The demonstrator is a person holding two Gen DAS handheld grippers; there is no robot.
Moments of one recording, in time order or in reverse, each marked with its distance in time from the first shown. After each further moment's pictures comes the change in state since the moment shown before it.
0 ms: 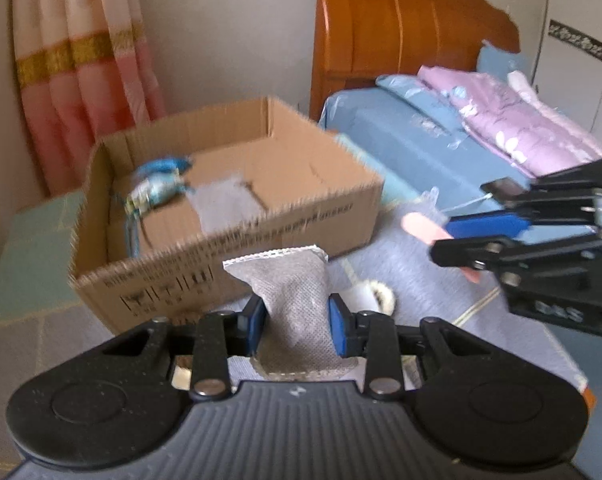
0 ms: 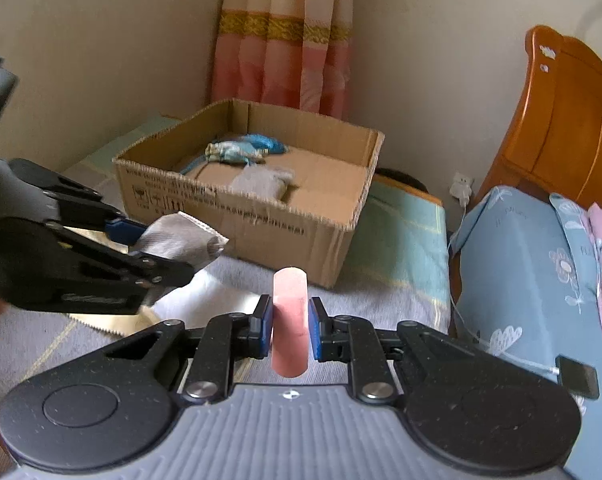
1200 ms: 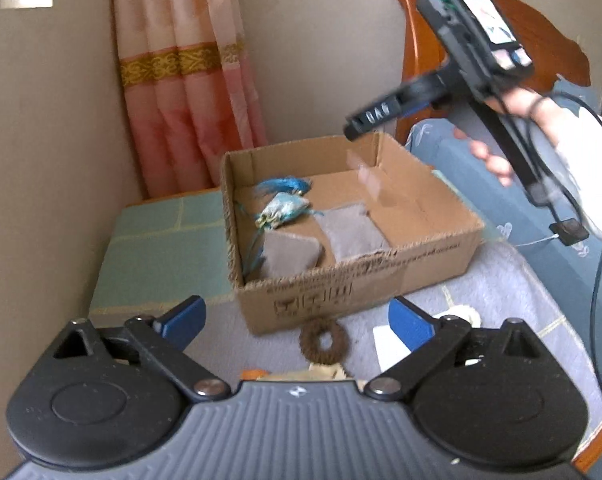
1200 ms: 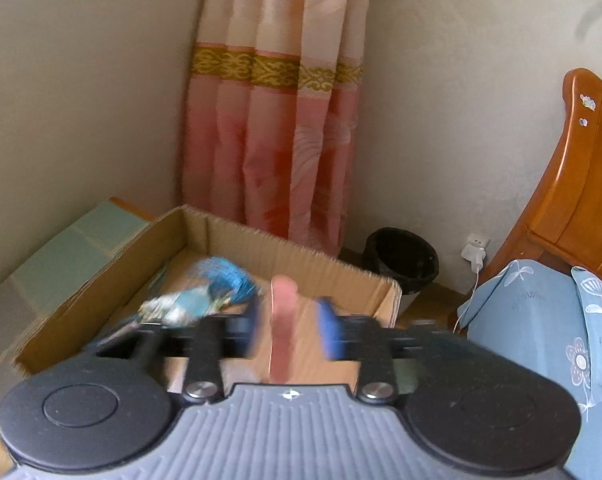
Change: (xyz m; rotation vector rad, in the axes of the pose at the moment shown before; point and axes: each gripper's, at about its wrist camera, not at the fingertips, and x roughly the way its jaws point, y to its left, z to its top) left arm -0.043 0.057 0.001 -0.123 -0.017 0.224; right arm 0.132 -0.025 0.180 -0.026 -0.032 -0.006
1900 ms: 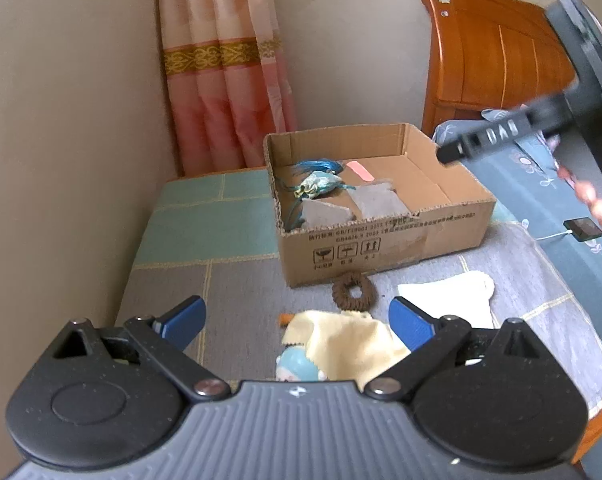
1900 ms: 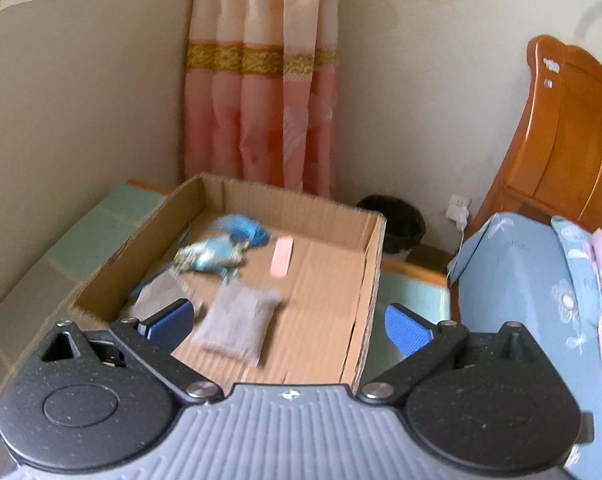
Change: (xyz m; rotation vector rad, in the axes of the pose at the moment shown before) left arm -0.042 0.015 -0.040 -0.040 -0.013 0.068; right arm -0.088 0.020 -0.054 0.093 0.049 -0.018
